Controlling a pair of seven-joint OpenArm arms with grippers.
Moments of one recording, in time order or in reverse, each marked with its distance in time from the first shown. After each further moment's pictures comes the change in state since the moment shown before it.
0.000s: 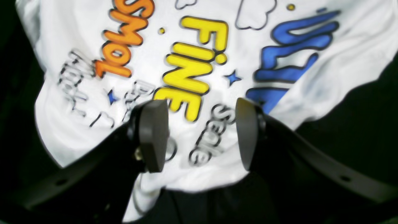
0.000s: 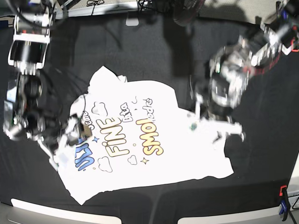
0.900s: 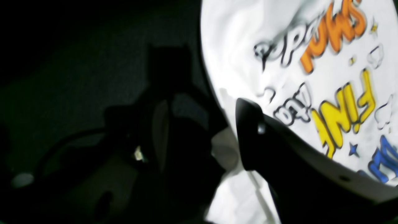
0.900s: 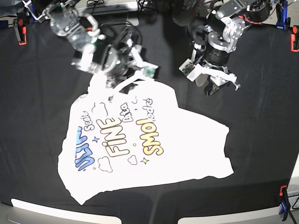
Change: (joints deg) left arm 18.1 -0.7 -0.1 5.7 13.7 0.0 1.2; right arm -17.0 3.5 -45.9 22.6 -42.7 -7.3 18.4
